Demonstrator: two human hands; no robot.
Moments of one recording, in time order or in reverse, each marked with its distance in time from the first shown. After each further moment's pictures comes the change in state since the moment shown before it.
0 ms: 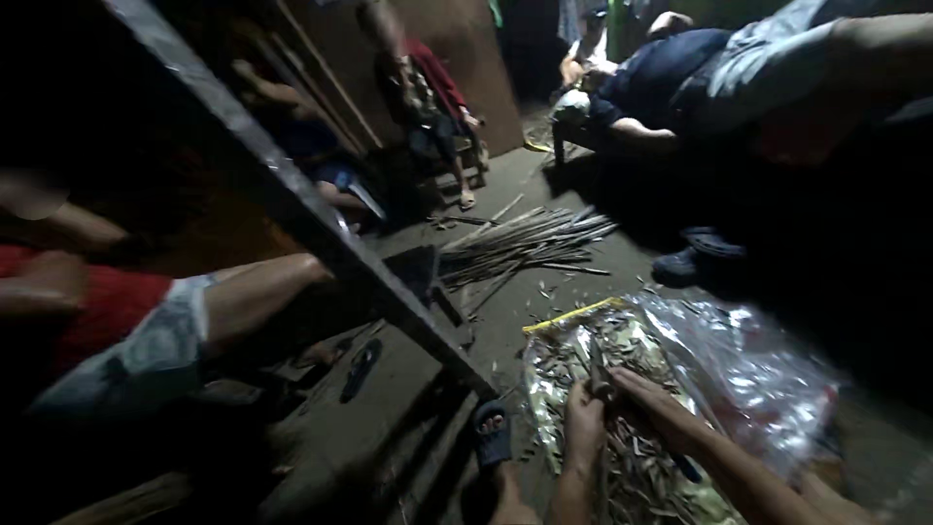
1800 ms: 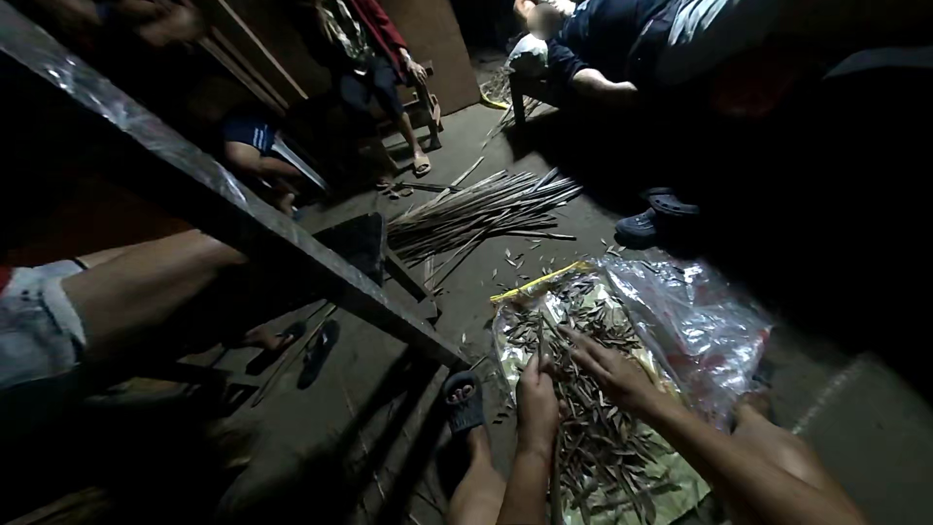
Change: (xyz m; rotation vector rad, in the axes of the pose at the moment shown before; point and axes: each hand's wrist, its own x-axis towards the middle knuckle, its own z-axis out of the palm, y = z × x) left_hand -0.013 0.010 -0.021 0.291 0.100 0.002; right_hand 0.006 0.005 0.008 -0.545 0.027 -0.213
